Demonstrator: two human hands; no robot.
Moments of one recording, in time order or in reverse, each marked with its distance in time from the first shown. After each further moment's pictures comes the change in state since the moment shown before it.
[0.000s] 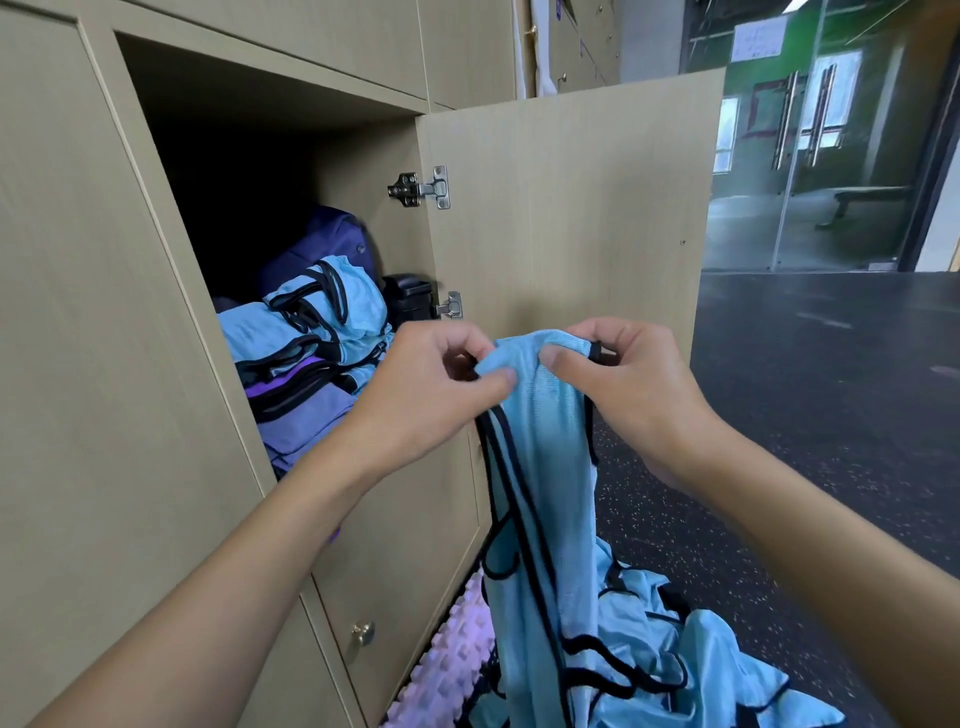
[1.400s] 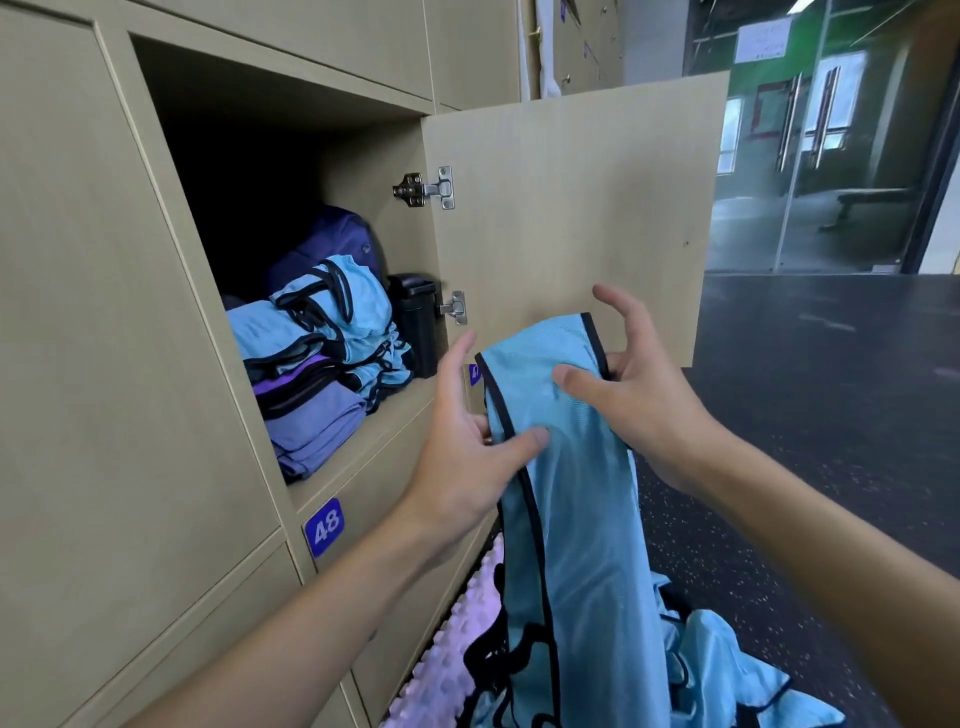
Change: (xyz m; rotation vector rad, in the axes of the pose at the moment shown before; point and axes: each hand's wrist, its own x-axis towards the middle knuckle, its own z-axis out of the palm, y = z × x) left_hand -0.036 -0.021 0.049 -0.559 0.053 -0.158; right_hand 0.005 0.021 -0.008 -0.011 -0.055 0.044
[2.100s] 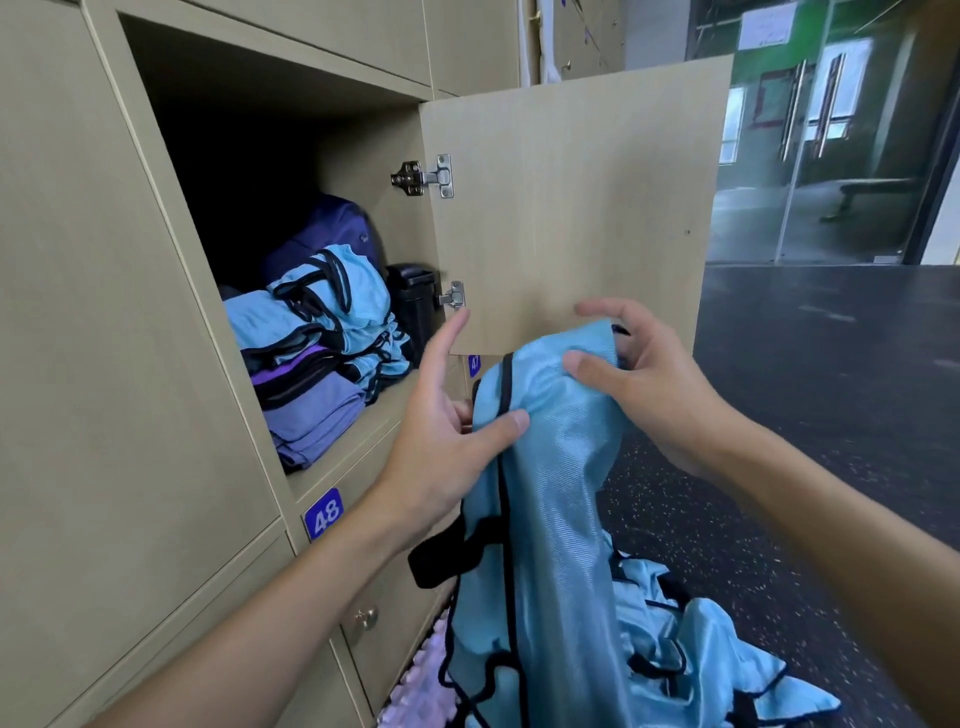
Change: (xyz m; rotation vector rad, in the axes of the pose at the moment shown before) left_hand -0.001 0.008 -0.016 0.135 -0.040 0.083; right_hand 0.002 0.005 -0.010 0.105 -0.054 -0.017
